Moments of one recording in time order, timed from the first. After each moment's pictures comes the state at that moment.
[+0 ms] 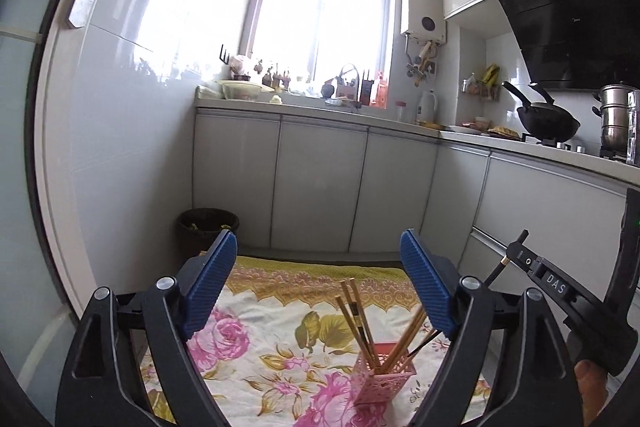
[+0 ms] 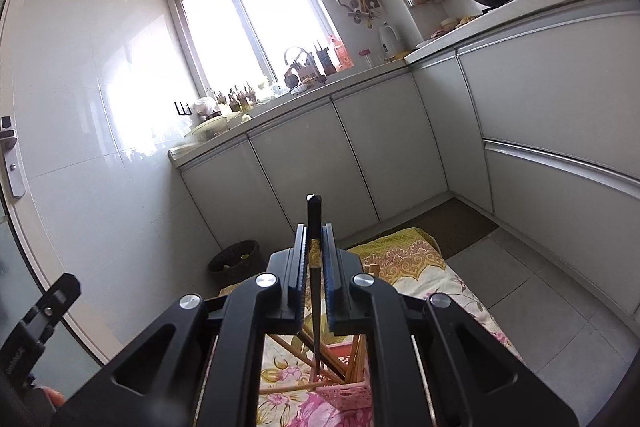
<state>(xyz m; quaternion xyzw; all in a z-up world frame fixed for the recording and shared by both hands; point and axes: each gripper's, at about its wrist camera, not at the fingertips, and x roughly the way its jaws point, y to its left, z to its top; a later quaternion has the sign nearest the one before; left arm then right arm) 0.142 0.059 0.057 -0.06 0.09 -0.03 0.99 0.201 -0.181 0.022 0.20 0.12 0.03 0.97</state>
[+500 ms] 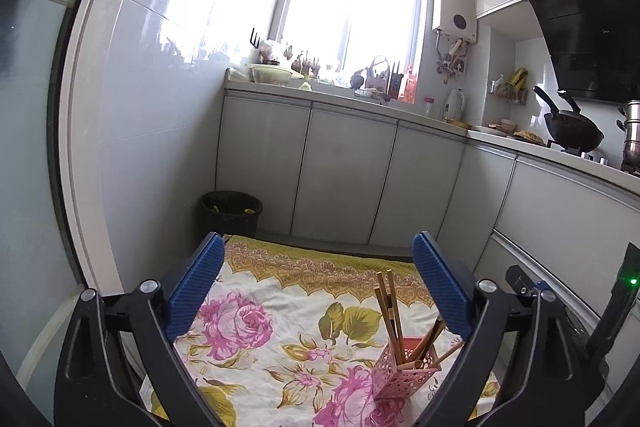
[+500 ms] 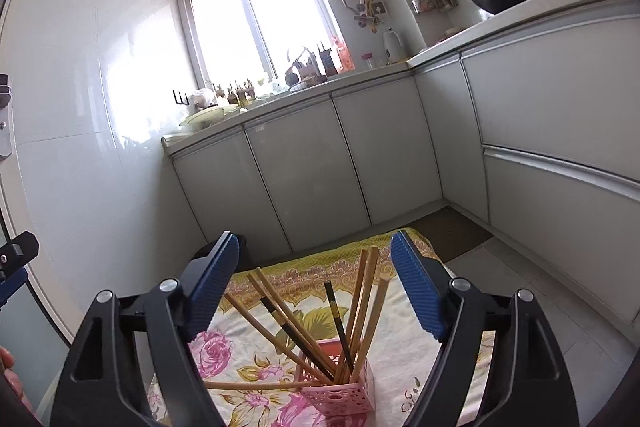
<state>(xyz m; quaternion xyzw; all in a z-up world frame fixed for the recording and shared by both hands) 0.146 0.094 0.051 -0.09 0.11 0.01 0.99 0.200 -0.162 -0.007 0.16 0.10 0.02 0.98</state>
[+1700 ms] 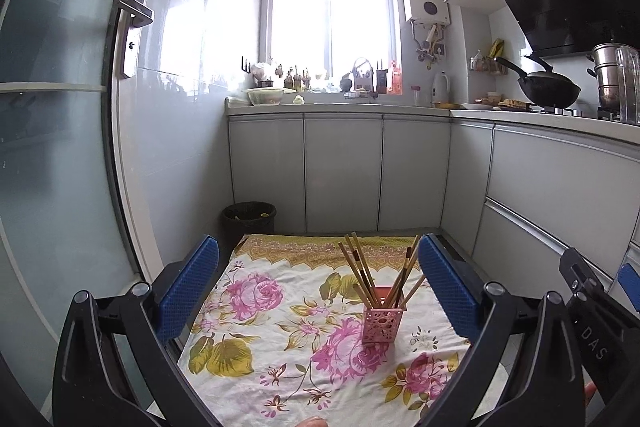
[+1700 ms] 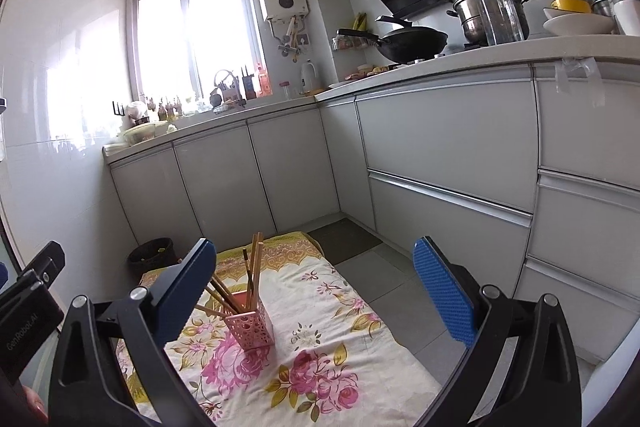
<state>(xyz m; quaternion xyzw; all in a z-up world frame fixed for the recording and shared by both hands) 0.013 -0.002 0.070 0.00 0.11 0.03 0.99 0.002 -0.185 0.048 0.12 0.11 -0.15 0.98</state>
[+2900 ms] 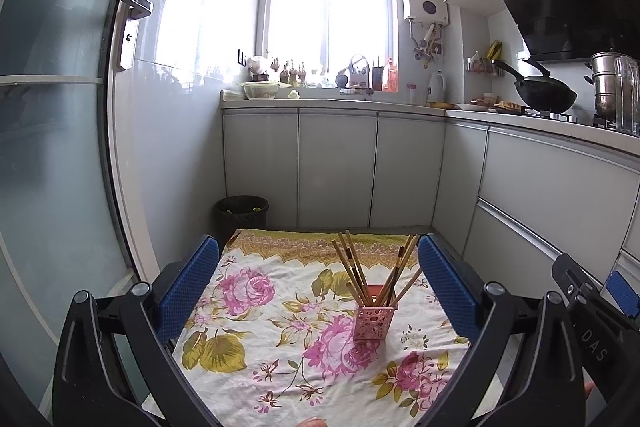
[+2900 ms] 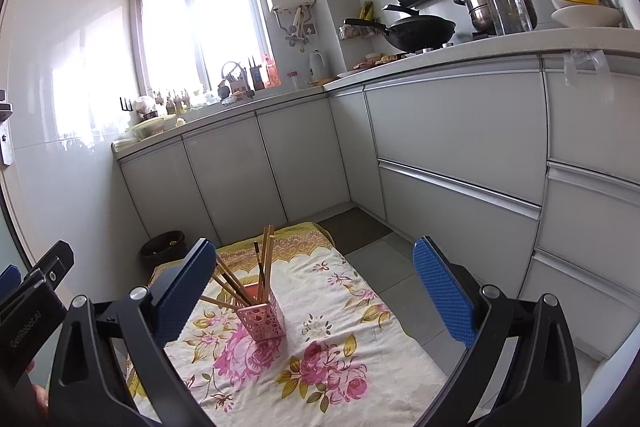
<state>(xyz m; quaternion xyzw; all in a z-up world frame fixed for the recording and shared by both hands) 0.010 0.004 0.076 -0.01 0.12 0.02 0.99 0.002 -0.191 0.052 0.14 0.13 -0.12 0.97</state>
